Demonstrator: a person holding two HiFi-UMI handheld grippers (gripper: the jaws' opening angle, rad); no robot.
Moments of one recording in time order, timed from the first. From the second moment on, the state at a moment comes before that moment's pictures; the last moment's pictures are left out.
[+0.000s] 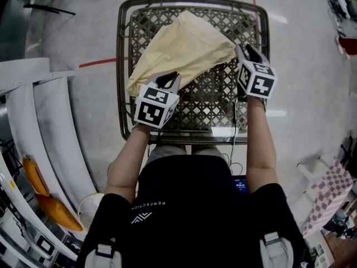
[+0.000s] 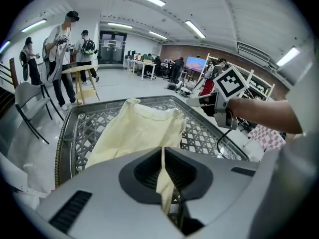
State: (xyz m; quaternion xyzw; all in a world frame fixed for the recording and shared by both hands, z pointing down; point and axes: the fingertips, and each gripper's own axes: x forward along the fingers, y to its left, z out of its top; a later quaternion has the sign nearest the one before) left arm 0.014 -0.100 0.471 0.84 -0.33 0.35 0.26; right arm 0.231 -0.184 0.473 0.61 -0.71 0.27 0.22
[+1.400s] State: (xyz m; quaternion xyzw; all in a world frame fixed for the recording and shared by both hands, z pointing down) left arm 0.022 -0.242 0.478 0.85 -0.32 0.35 0.22; right arm 0.217 -0.171 0.516 0.63 -0.66 0.37 0.19
